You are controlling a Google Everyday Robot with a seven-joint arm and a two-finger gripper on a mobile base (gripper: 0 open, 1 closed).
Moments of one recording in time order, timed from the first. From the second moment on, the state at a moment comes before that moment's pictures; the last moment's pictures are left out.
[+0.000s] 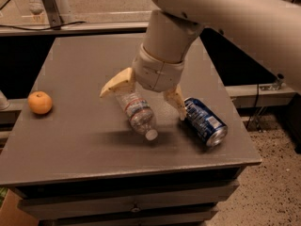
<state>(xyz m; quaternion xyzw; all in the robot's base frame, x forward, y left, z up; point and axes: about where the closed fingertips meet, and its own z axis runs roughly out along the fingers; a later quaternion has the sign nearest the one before) 0.450 0.010 0.879 -0.99 0.03 0.05 0.15</state>
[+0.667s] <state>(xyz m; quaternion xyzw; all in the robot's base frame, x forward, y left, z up) 0.452 0.036 0.860 -0.99 -0.08 0.06 0.12</state>
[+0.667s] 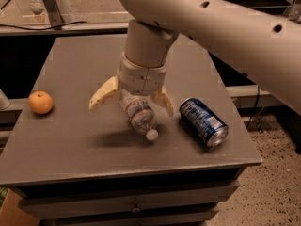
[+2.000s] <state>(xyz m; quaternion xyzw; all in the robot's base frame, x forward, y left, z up) 0.480 0.035 0.847 -0.98 -0.18 0.03 0.09</state>
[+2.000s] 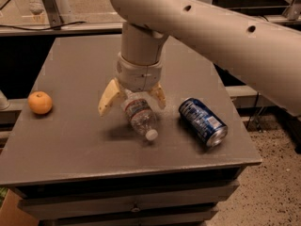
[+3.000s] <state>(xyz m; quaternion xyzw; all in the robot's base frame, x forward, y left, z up) 0.475 0.016 0.840 -0.98 -0.18 0.05 0.09</state>
